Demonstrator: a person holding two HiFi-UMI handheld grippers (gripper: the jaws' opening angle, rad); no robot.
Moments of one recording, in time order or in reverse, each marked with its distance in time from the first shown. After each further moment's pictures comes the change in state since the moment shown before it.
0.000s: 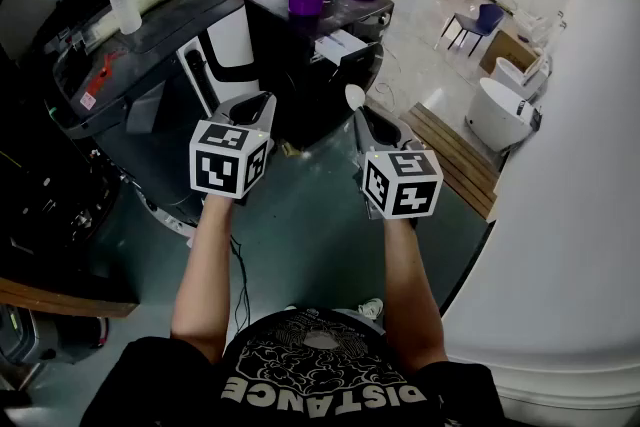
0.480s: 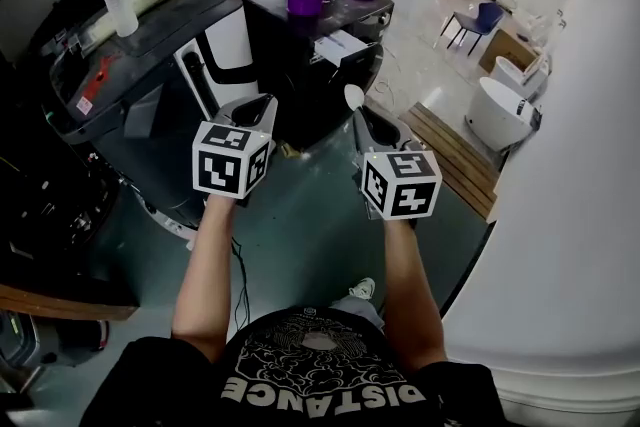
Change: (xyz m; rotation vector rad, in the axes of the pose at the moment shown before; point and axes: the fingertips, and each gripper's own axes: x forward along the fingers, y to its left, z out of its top) left arm 0.016 0.008 -0.006 -0.008 0.015 -0.008; right arm 0.015 -0.002 0.000 -0.005 -0.002 -0.003
